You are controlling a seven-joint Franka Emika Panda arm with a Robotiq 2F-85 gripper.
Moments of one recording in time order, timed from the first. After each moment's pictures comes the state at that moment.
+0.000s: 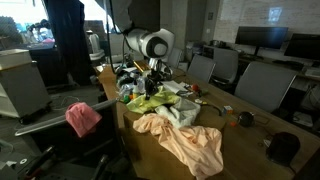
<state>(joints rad) -0.18 0.49 -0.17 -1.89 0.32 2.11 0.34</state>
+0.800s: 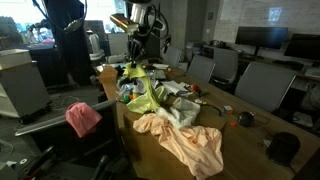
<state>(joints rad) -0.18 -0.10 -0.17 -2.18 0.27 1.98 0.17</state>
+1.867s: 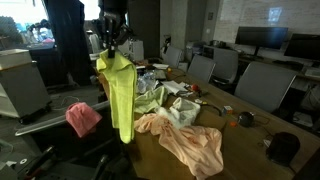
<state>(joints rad) -0.19 -0.58 -0.20 -2.38 0.03 1.69 -0.13</state>
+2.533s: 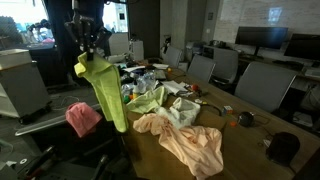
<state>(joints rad) -0.08 -0.62 -0.12 -2.43 0.02 1.64 -0.21</state>
